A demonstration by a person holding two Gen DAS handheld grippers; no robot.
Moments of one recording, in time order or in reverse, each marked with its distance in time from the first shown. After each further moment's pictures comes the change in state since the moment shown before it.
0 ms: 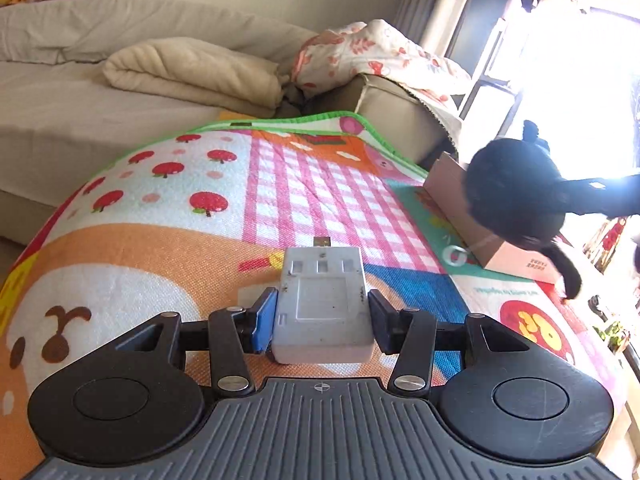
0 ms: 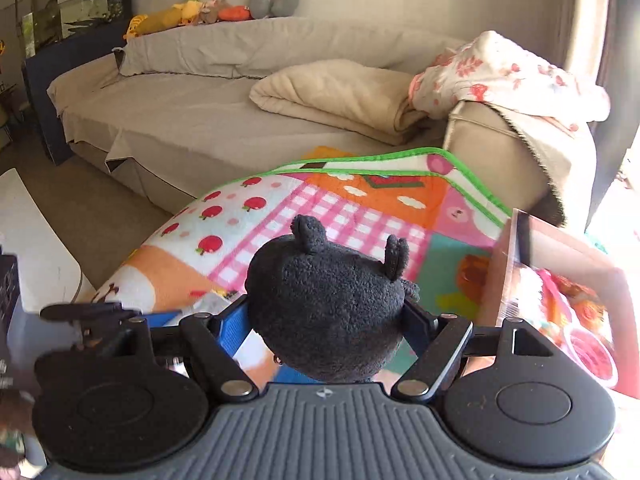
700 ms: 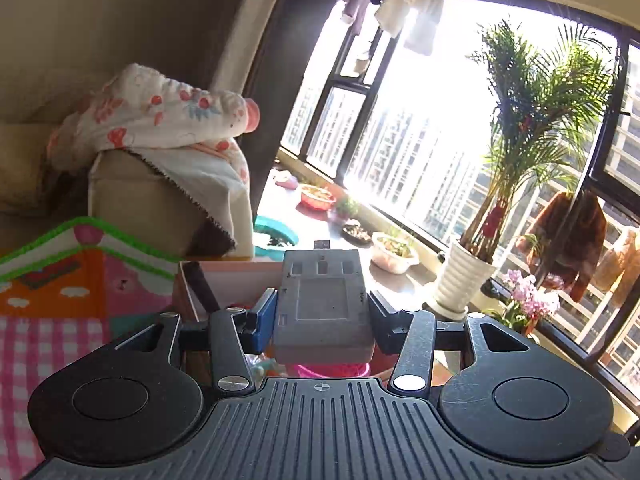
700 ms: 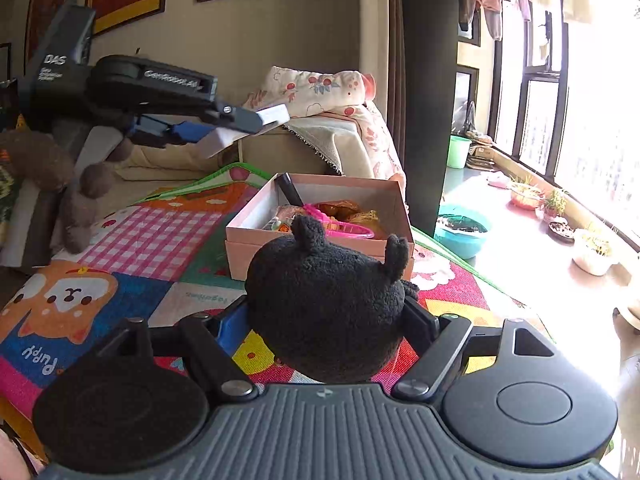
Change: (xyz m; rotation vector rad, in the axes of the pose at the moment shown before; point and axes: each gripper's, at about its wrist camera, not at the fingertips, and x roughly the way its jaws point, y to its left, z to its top) left arm 0.103 -0.223 0.124 0.208 -0.050 -0.389; right arm -0.111 -0.109 -0.161 0.260 -0.228 -0.308
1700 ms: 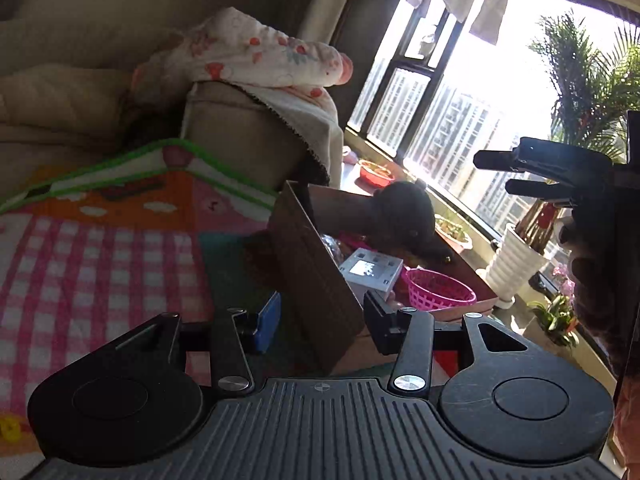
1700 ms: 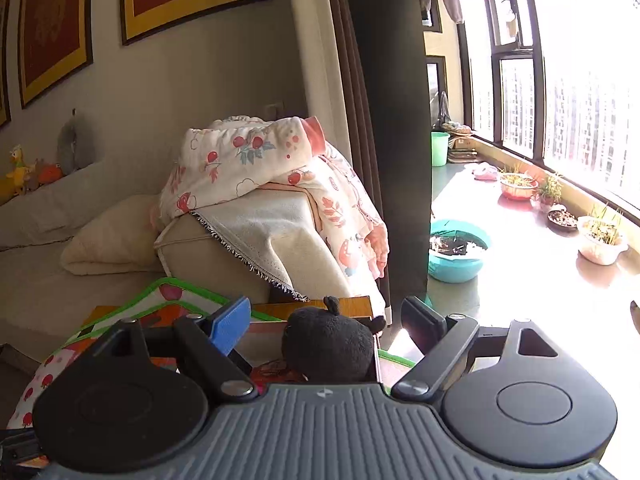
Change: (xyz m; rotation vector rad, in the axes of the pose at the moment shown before) left arm -0.034 0.065 -0.067 -0.107 0.081 0.137; right arm 0.143 -0.079 0.155 0.160 -0.041 -0.048
